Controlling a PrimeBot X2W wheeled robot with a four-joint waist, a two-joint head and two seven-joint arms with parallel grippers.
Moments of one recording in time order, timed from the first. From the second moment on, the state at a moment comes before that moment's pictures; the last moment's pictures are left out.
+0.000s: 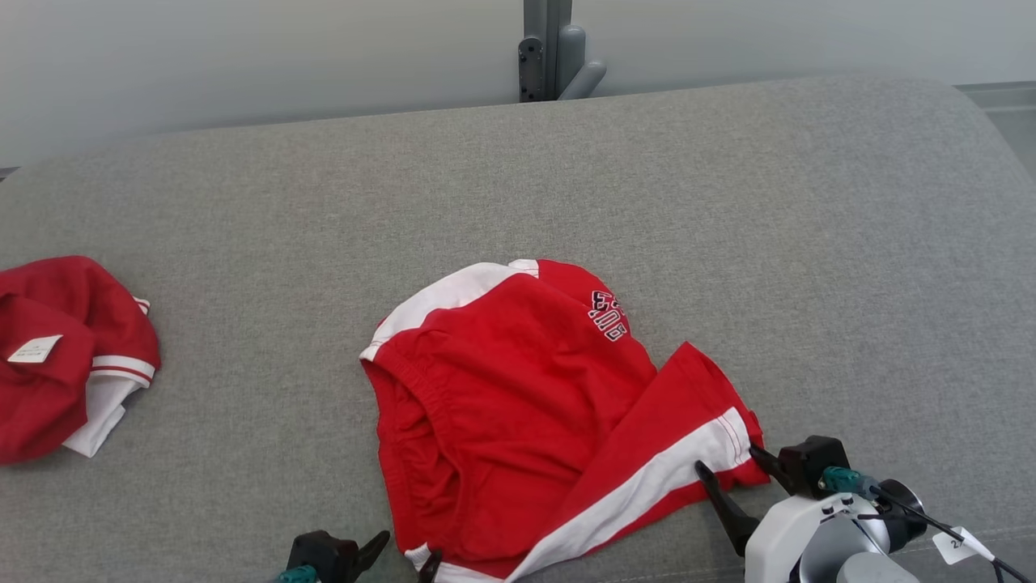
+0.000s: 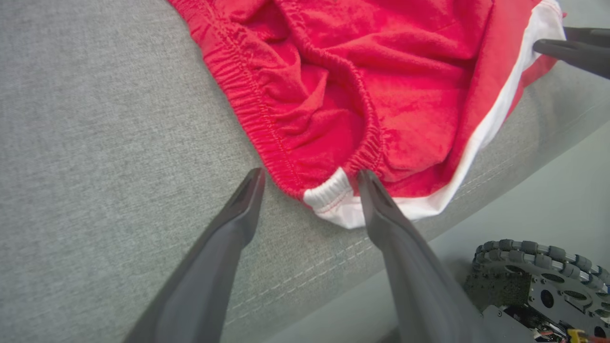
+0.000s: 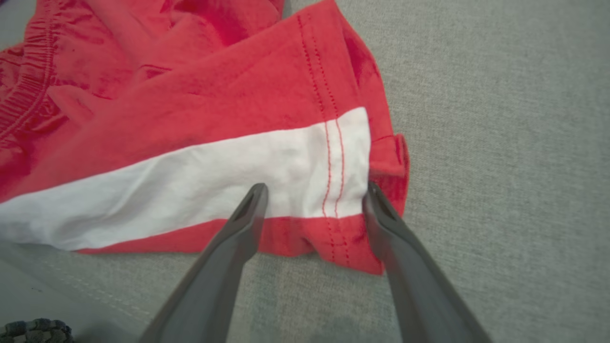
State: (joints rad) left arm 0.03 0.30 -0.51 0.24 -0.46 -0.13 0.05; right arm -0.15 -0.26 0.43 0.47 0.34 0.13 -0.07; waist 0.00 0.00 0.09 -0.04
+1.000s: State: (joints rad) left arm 0.01 0.33 -0.58 0.29 -0.49 -0.13 0.05; right arm -0.17 -0.26 0.44 0.49 0.35 0.13 -0.08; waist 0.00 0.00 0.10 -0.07
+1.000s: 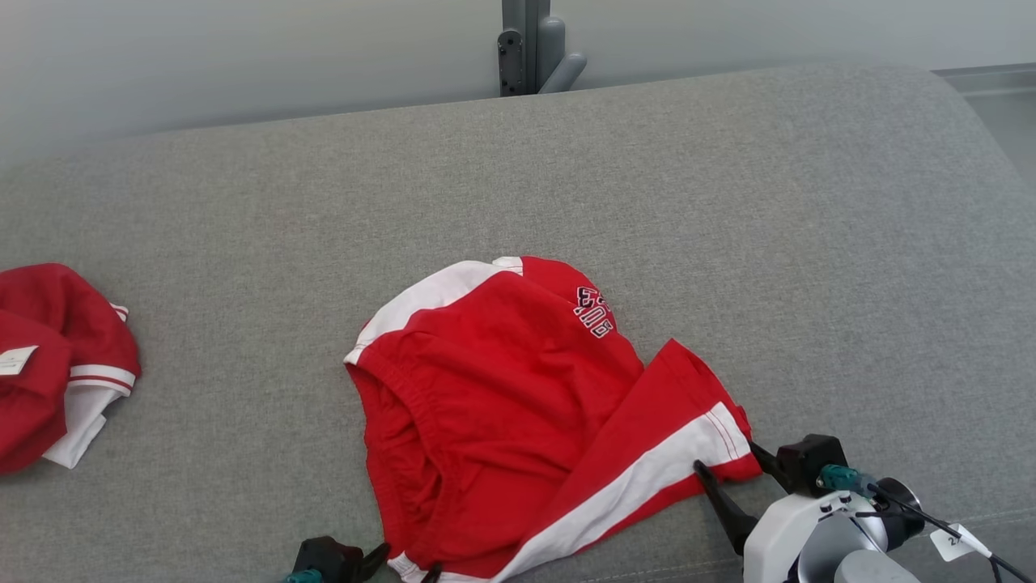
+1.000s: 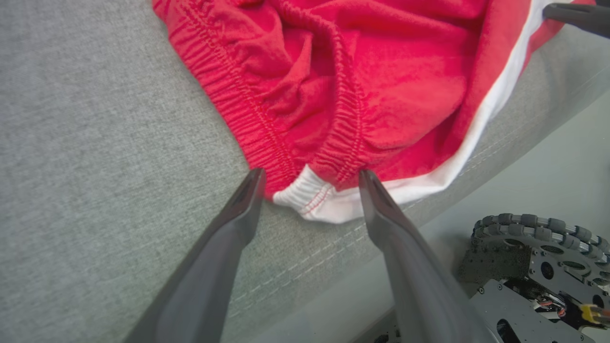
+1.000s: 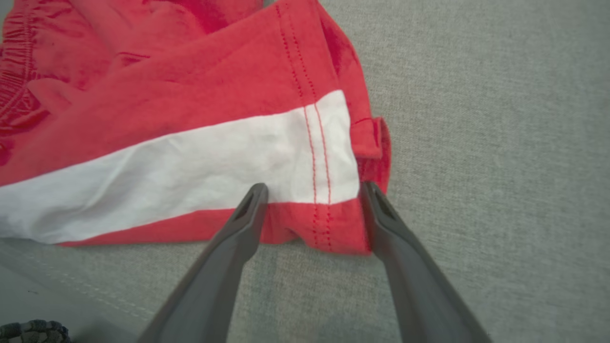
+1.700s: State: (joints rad) left arm 0.00 0.35 -0.65 0.30 -0.64 -0.13 0.08; right arm -0.16 -0.32 0.56 0.34 0.59 0.13 -0.12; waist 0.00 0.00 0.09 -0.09
